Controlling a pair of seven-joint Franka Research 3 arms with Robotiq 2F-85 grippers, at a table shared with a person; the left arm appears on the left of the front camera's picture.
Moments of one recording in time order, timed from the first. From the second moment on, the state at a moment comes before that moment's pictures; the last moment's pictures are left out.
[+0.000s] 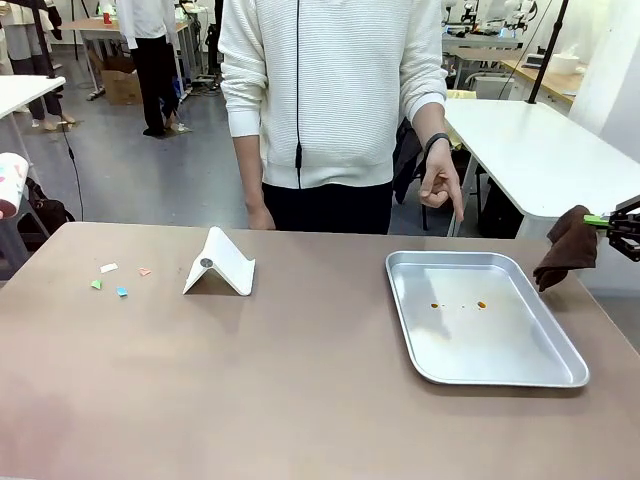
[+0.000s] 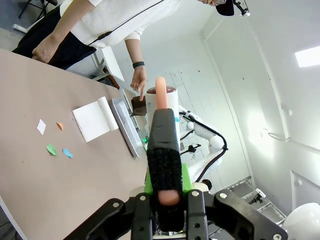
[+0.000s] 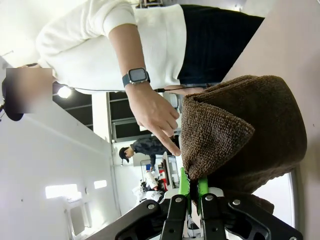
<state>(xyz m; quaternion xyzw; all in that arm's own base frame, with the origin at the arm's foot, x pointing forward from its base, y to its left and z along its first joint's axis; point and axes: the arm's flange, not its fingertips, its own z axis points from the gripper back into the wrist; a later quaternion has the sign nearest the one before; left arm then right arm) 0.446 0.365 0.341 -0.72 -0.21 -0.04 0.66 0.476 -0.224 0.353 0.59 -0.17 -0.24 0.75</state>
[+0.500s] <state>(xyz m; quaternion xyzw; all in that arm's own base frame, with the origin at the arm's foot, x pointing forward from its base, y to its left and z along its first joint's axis) 0.446 0.365 0.341 -0.72 -0.21 -0.04 0.66 0.477 -0.223 0.354 0.58 -0.17 -0.24 0.76</state>
